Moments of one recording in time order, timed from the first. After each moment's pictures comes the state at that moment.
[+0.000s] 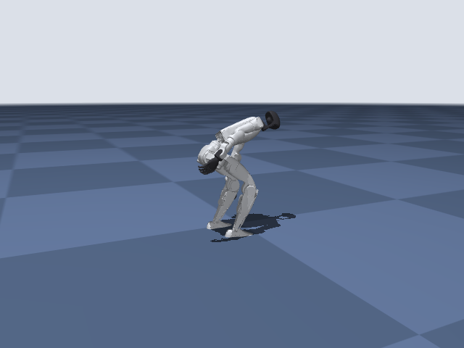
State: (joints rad) left arm -0.80 0.64 -0.54 1.42 0.63 0.21 0.67; right arm -0.07 -0.23 0.23 1.23 -0.35 -0.22 0.24; waist -0.21 -0.14 0.52; left_leg -1.57 0.15 0.00 1.33 -0.46 -0.01; right_leg -1.57 -0.05 -0.21 1.17 -0.26 -0.05
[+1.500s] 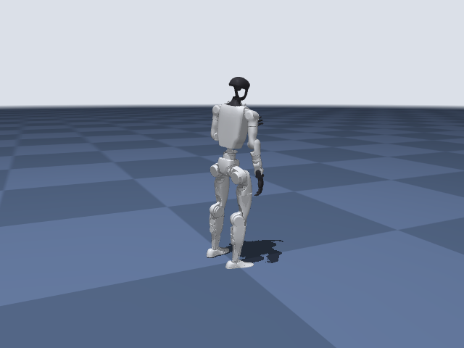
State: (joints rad) left arm -0.06 0.10 -0.67 -0.26 -0.17 -0.47 -0.05; right arm 0.05 -0.25 -0.14 1.34 -0.47 -0.11 0.11; waist 0.18 0.04 0.00; left_leg -0.09 0.00 0.01 0.03 -0.02 -0.03; right_leg -0.05 -0.13 -0.42 0.06 -0.07 0.02
